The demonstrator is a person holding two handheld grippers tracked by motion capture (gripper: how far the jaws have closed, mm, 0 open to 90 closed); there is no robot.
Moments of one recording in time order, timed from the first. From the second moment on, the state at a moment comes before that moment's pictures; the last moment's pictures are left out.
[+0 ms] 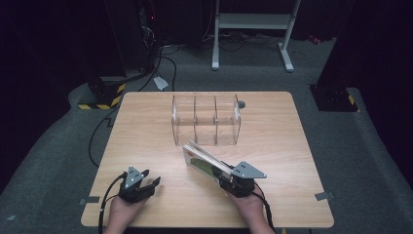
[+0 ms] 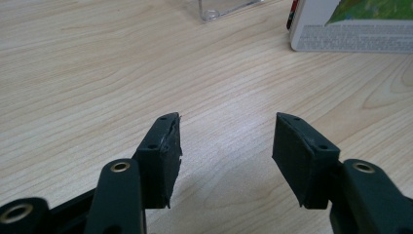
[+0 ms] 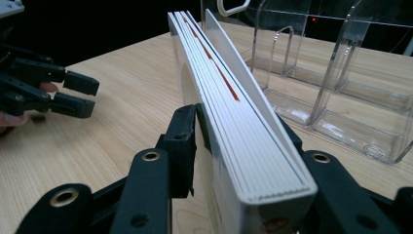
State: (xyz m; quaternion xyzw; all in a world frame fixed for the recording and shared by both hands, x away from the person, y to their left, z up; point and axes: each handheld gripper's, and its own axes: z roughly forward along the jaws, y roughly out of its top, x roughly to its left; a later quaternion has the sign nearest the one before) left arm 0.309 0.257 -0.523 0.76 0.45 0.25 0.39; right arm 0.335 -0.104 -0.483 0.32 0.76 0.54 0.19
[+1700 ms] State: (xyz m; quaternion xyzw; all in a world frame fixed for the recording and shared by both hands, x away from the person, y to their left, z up) left arm 0.319 0.256 -0.528 0.79 0.45 0.21 0.36; right arm 0.324 -0.100 -0.472 0.35 0.75 0.52 0.22
